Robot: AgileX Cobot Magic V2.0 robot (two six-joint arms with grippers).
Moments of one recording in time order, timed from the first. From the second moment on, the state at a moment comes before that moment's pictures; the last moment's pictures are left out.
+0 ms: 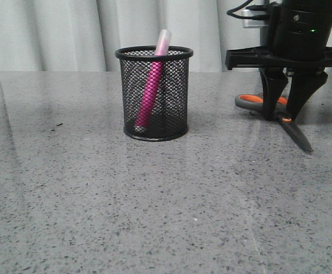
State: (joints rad) left arm -0.14 1.21 -1.44 -0.50 0.86 0.48; right arm 0.28 1.81 -1.43 -0.04 0.99 0.29
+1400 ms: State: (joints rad) left arm -0.14 1.21 -1.44 -0.50 0.86 0.48; right arm 0.50 1.45 -1.07 -0.07 -0.29 0.25
